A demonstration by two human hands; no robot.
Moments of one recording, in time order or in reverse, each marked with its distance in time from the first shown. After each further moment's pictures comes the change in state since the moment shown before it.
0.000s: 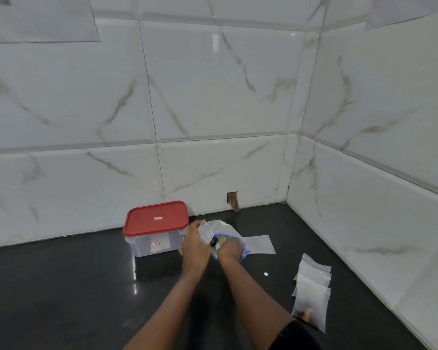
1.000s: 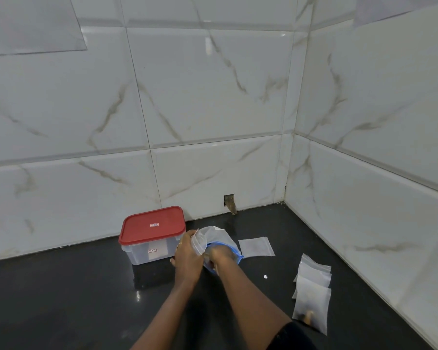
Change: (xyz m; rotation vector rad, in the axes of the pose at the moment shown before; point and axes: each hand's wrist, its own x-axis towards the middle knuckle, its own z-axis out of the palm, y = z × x) left_hand -0.001 -0.014 -0.006 0.042 -0.022 -0.018; right_hand 0.013 -0.006 0.015 0.312 -0.344 0.155
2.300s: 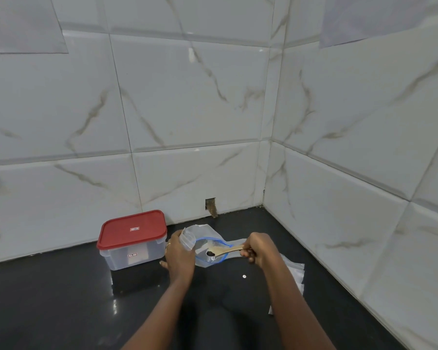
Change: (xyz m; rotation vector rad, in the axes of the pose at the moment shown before) left_hand -0.001 0.015 0.027 -0.042 0.064 -0.119; right_hand -0.031 -0.011 -0.133 -0.031 0.192 -0.053
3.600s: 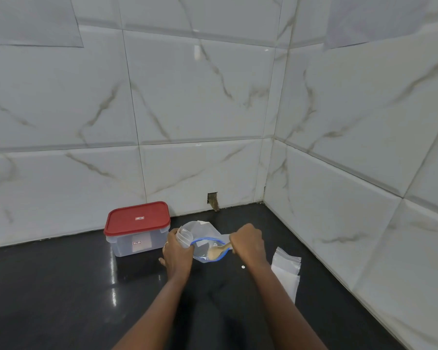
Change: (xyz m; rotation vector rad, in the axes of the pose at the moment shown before) left_hand -0.011 -0.020 -0.011 0.002 -0.013 -0.026; right_hand -0.054 0.003 0.025 -0.519 0.214 -0.335
